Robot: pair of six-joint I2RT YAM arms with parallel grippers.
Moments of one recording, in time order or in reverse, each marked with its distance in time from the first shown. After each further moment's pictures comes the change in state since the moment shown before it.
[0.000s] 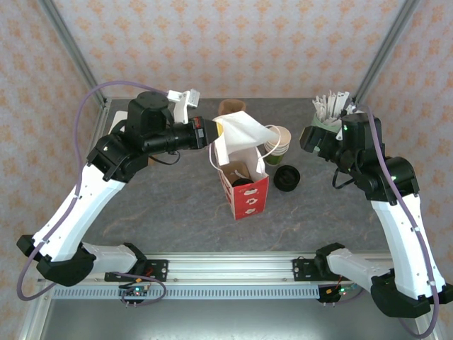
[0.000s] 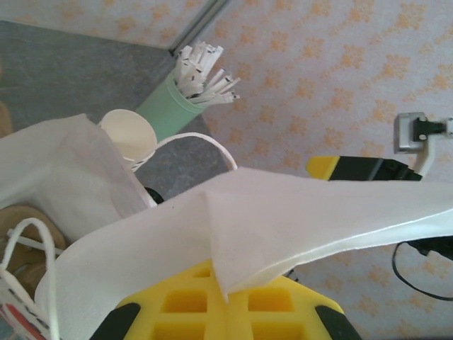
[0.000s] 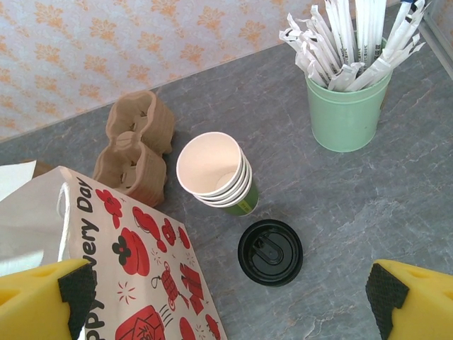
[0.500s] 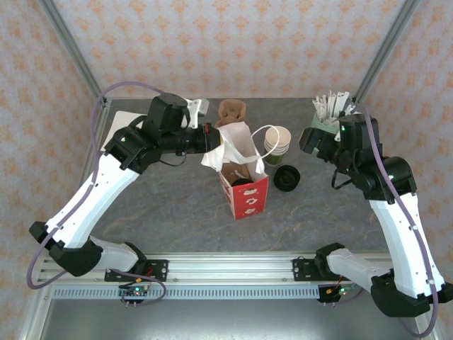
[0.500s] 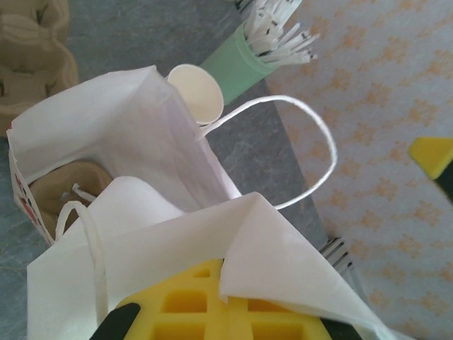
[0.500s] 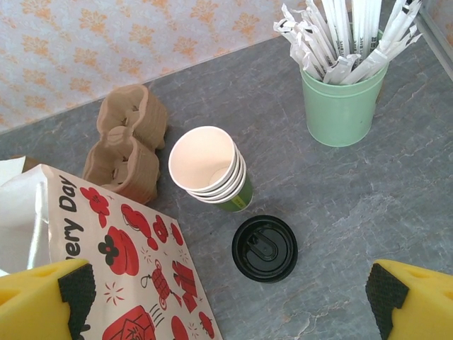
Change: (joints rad) left arm -0.007 0.106 0.024 -0.154 -0.058 0.062; right arm 0.000 0.000 -0.024 0.000 0.008 -0.001
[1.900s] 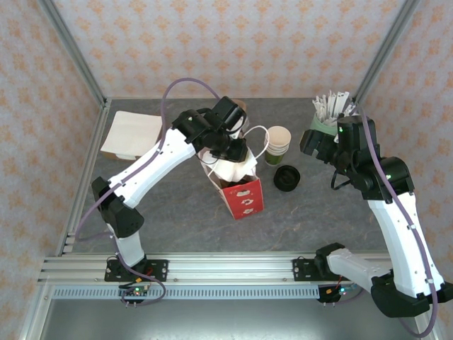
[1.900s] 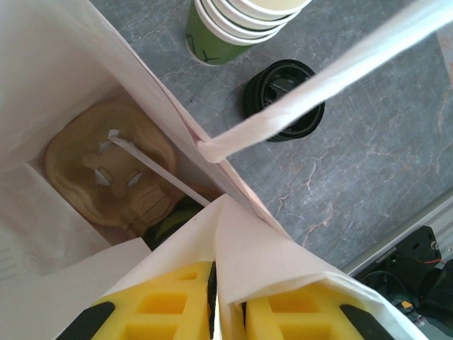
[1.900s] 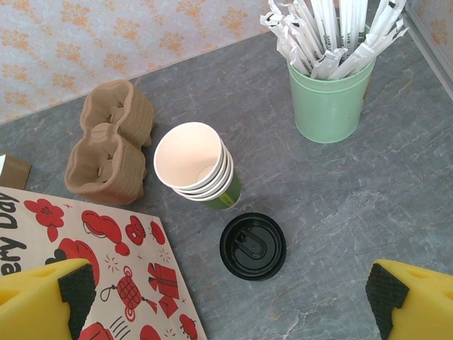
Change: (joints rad) left arm -0.113 0.422 0.265 -0.266 -0.113 0.168; right arm 0.000 -0.005 -0.024 0.000 0.026 -0.004
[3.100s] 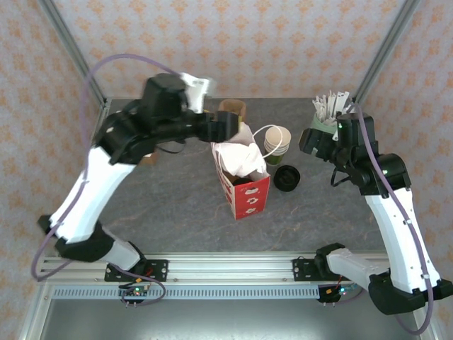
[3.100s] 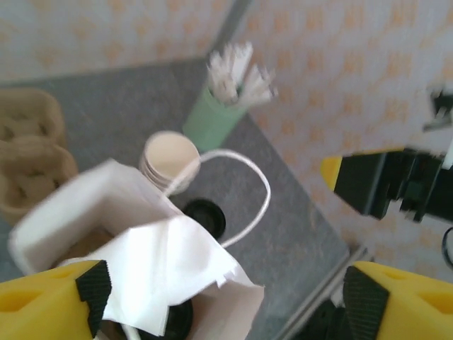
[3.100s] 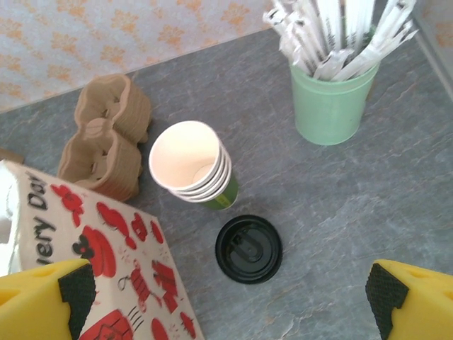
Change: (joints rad) left arm 0.058 -0.357 0.108 0.136 -0.041 0.019; right arm -0.054 0.027 -0.001 0.022 -0.038 -0.061
